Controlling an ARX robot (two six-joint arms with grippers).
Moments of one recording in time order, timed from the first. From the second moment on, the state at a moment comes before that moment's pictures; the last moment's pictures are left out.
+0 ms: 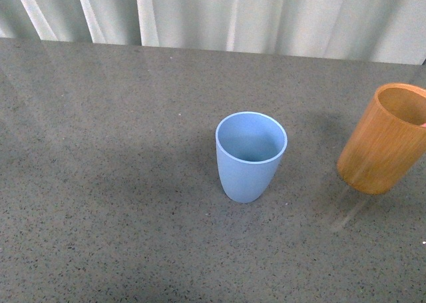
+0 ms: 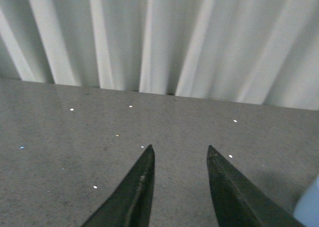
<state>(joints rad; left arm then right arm) 0.00 0.39 0.16 0.18 0.00 -0.02 0.00 0.00 0.02 0.00 0.00 -0.01</state>
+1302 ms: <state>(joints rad) 0.00 0.00 0.02 0.00 0.00 0.00 -0.27 1.38 0.33 0.68 -0.53 -0.21</state>
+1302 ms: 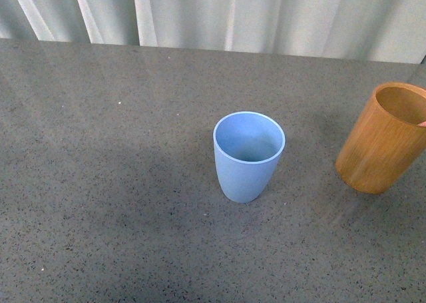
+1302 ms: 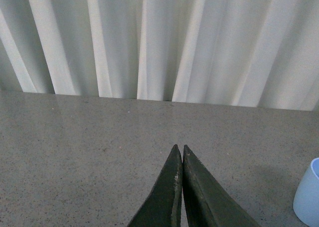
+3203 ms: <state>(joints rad) 0.00 0.00 0.02 0.00 0.00 0.00 0.15 1.30 0.63 0.19 -0.51 0.13</state>
